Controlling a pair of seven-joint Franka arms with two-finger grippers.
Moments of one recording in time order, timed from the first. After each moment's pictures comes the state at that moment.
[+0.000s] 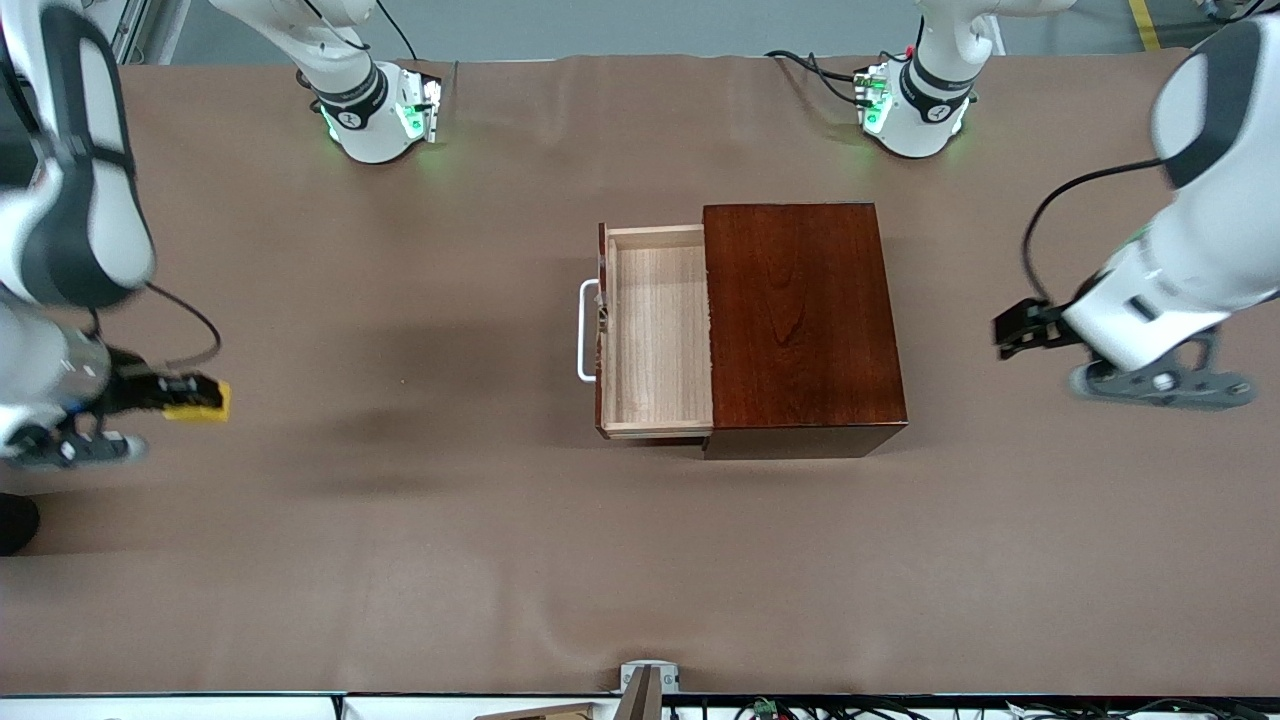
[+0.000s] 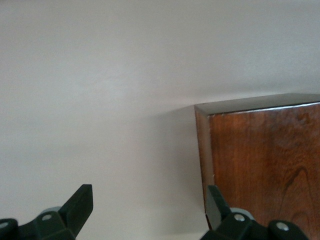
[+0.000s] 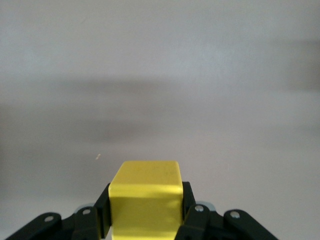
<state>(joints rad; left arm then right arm) -0.07 0.23 -0.12 -1.36 0.07 1.58 -0.07 -0.11 0.29 0.09 -1.51 -0.02 1.66 -0.08</state>
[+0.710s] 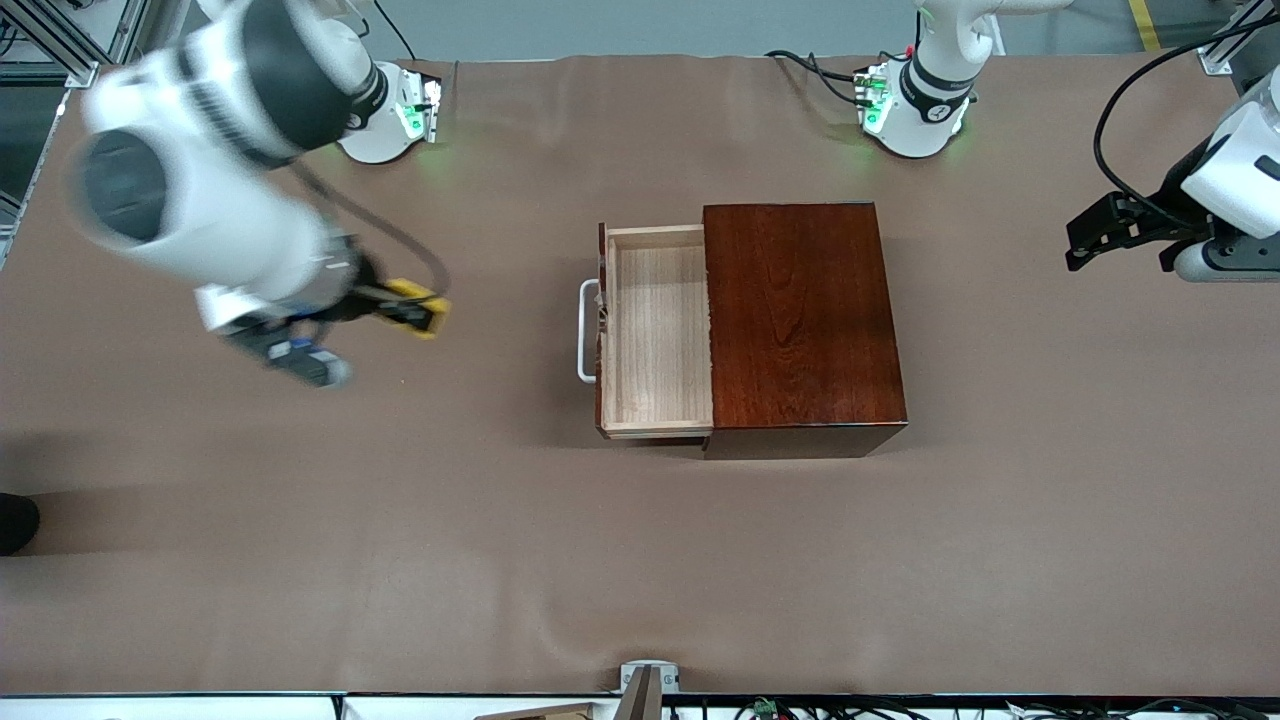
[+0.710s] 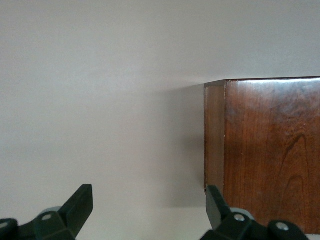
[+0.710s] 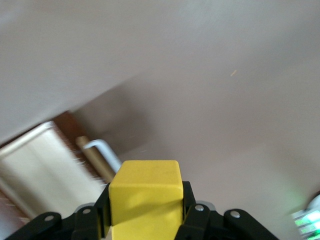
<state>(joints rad) -0.05 -0.01 -0.04 -1.57 0.01 1.56 -0.07 0.37 0.32 0.10 -1.36 0.17 1.61 1.03</state>
